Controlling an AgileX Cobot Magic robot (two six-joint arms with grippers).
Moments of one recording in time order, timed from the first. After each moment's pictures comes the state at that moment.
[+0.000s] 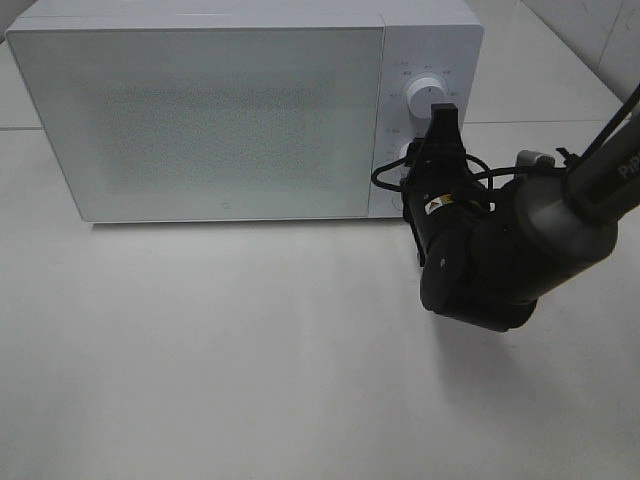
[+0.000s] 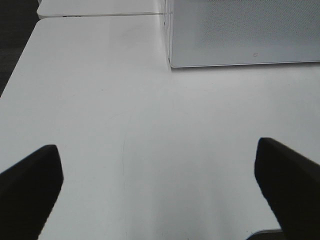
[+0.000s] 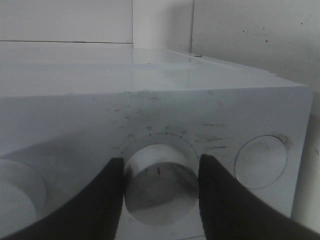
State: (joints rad) left arm -0.02 0.00 -0.50 -0.05 1.04 0.05; right arm 0.66 2.07 -0.79 0.81 -1.17 1.24
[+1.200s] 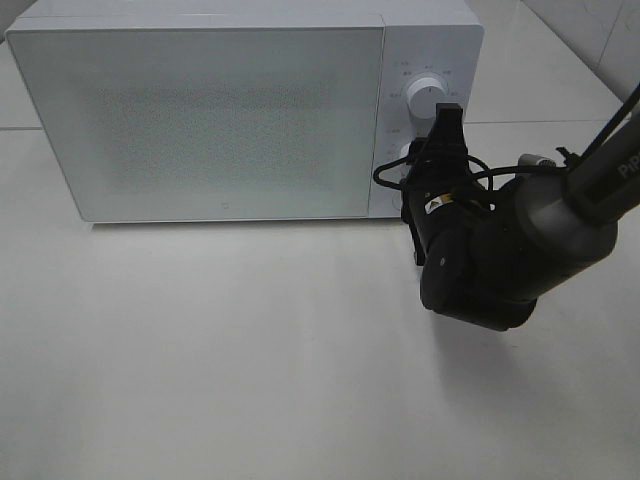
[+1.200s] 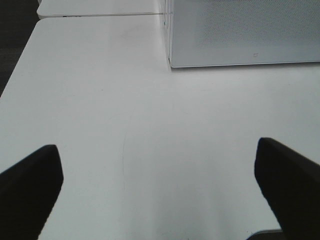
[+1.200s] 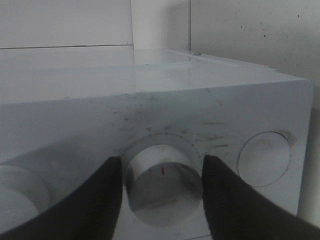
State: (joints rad) left arm -0.02 0.00 -0.50 -0.05 1.04 0.05; right arm 0.66 2.07 -0.79 0.81 -1.17 1.28
